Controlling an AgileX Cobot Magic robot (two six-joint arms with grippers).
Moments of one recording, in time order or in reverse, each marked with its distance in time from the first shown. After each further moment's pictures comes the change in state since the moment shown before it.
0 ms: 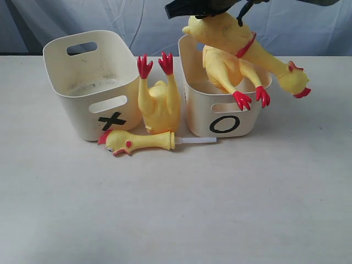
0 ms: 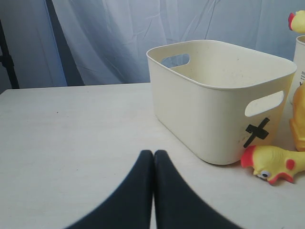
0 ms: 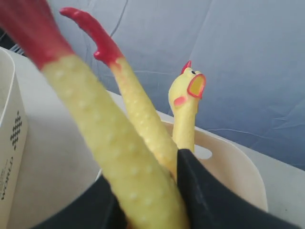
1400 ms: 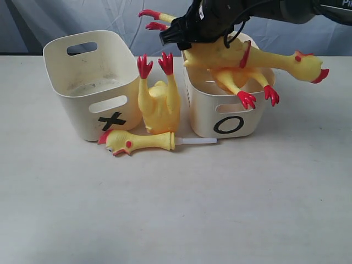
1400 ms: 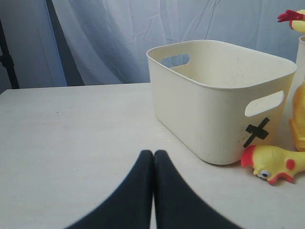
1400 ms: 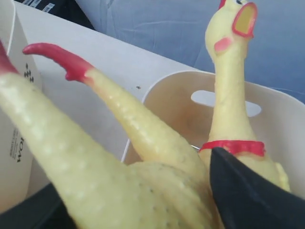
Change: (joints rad) left arm 0.000 0.000 0.000 0.000 0.000 0.000; right arm 0.000 0.089 -0.004 0.189 0.038 -0.090
